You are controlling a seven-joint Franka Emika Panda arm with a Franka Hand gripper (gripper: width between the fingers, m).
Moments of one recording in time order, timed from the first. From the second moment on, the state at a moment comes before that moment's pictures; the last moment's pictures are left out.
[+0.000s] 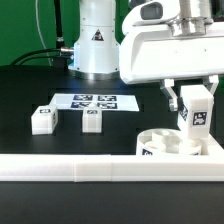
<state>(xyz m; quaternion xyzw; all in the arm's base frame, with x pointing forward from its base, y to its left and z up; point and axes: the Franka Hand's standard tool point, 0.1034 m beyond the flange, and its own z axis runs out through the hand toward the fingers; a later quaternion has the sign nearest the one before) 0.618 0.110 0.080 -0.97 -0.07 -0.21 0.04</state>
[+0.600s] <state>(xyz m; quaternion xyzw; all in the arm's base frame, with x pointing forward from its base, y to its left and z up) 0.619 0.113 0.077 -0.97 -0.07 -0.22 0.04</state>
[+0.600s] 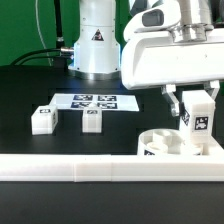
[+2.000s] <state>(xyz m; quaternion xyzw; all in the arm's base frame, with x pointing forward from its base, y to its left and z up) 0.632 0.104 0.115 -0.98 -0.07 -0.18 0.04</state>
